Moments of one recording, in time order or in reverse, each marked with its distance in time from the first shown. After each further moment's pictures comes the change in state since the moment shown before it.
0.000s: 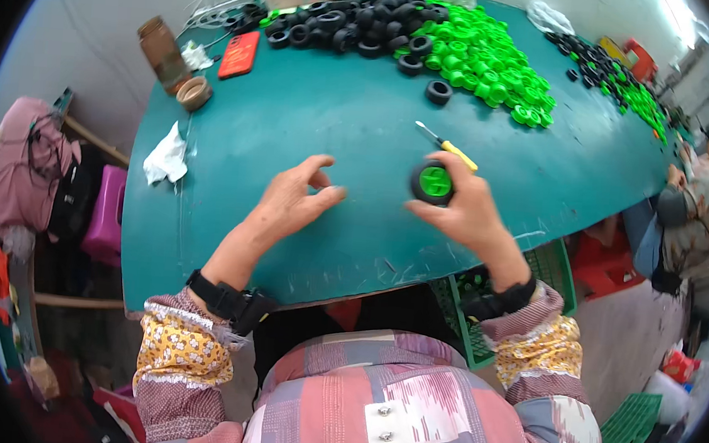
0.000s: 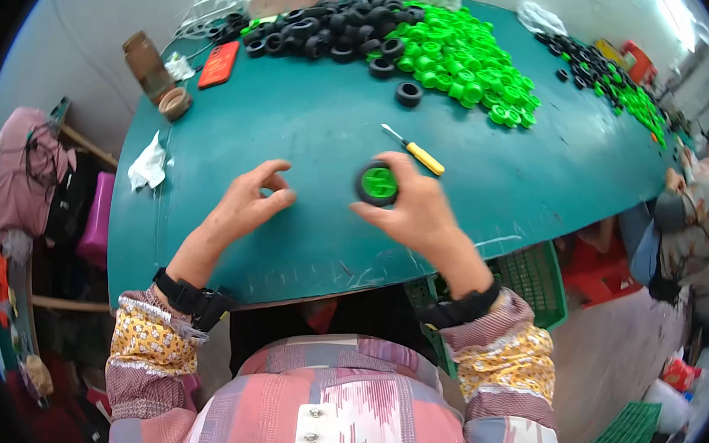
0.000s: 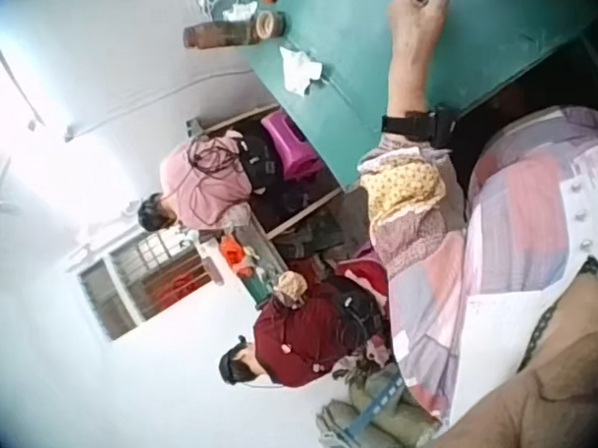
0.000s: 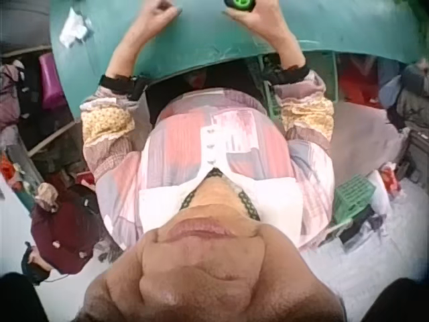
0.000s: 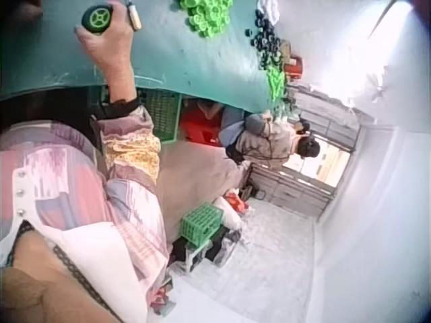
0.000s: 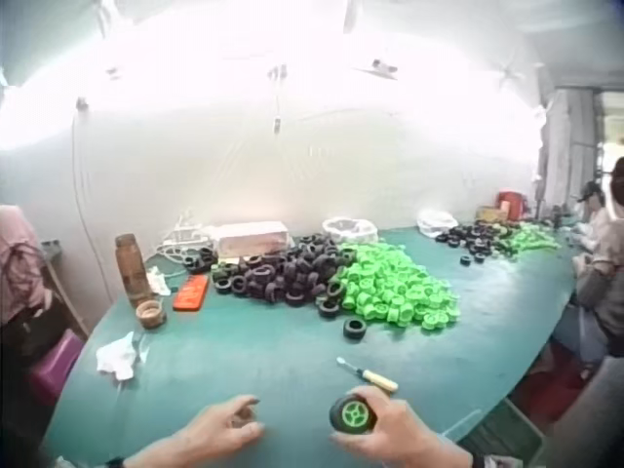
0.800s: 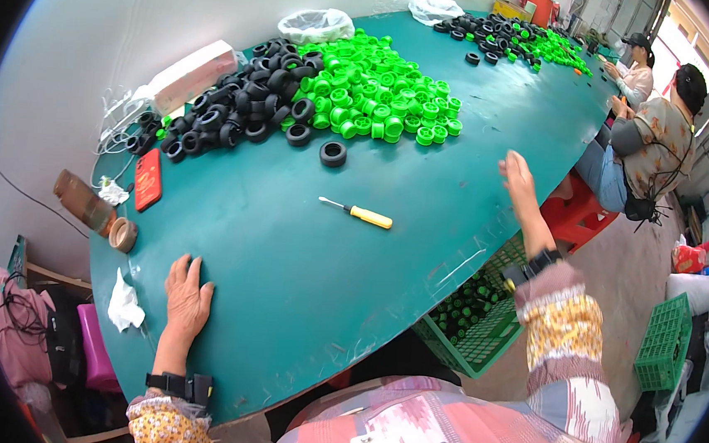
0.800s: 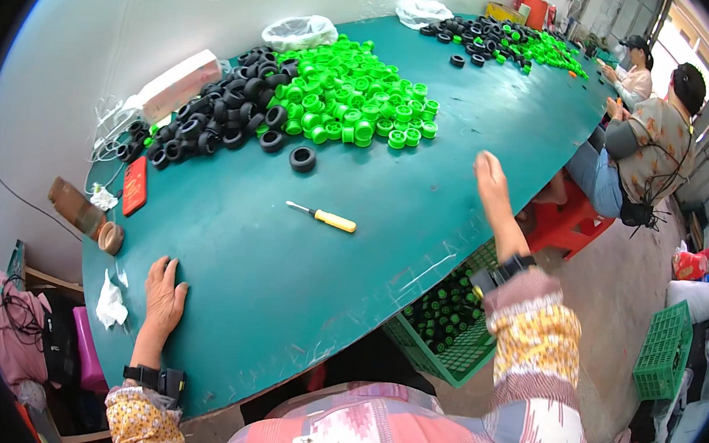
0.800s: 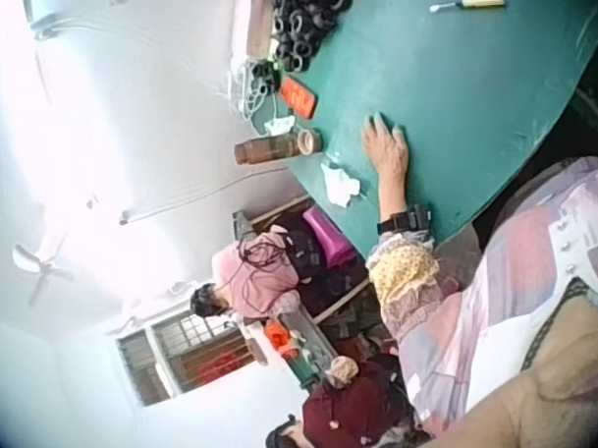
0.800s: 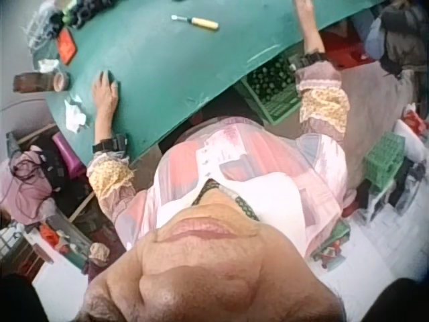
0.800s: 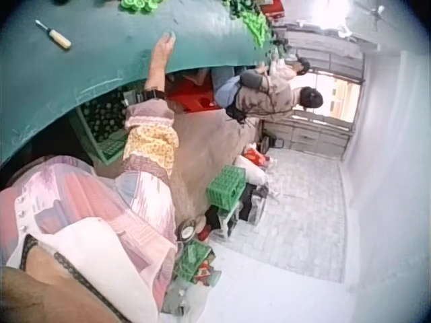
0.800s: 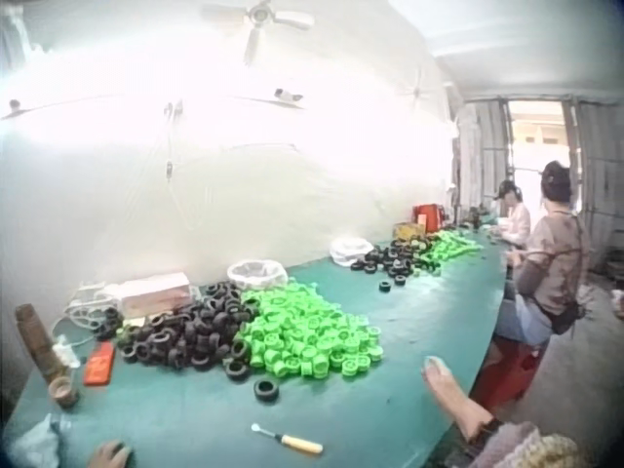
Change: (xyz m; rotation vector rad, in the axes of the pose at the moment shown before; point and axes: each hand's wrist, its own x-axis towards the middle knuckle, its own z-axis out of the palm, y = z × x) left_hand 0.028 -0.105 -0.059 0.885 0.238 0.232; right_hand -0.023 0.203 -0.160 0.106 0.709 0.450
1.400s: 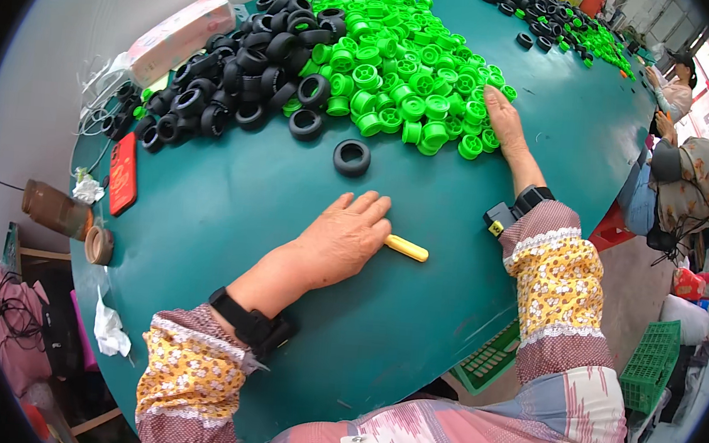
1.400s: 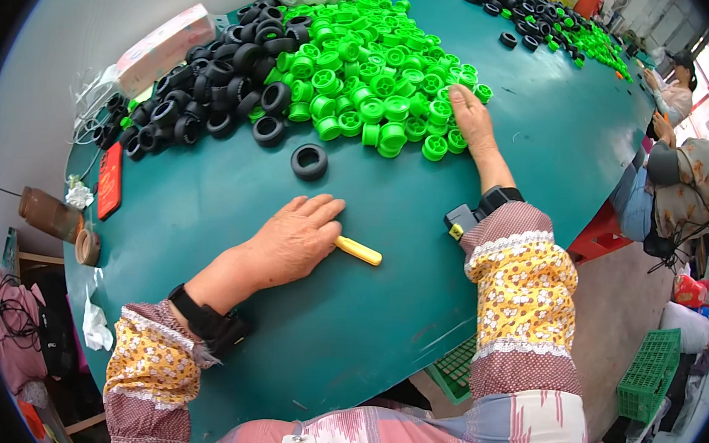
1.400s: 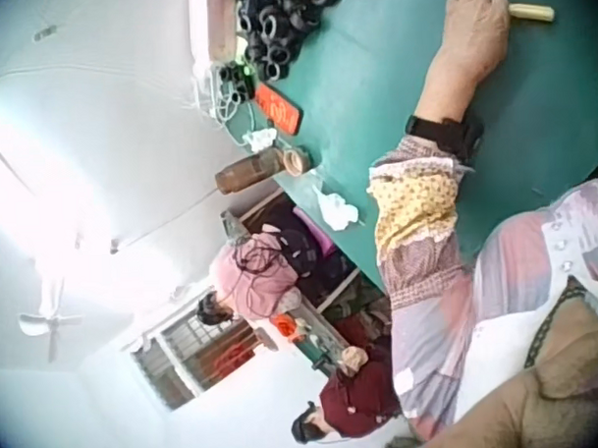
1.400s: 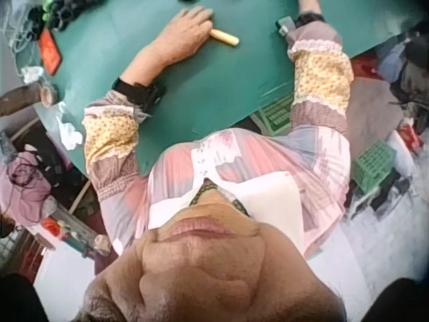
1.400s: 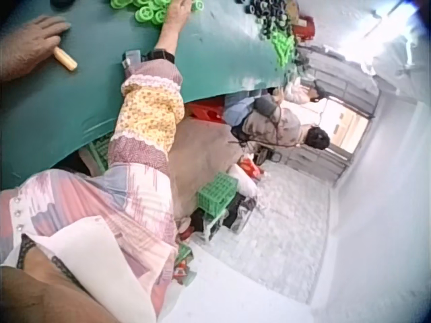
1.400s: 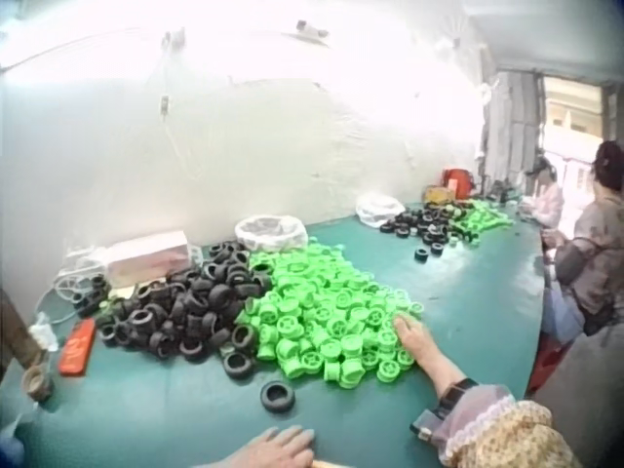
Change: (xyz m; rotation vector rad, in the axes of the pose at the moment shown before) left_hand 0.188 0.183 0.040 -0.234 -0.141 0.823; right_hand 0.146 0.055 0.136 -0.232 -0.164 -0.148
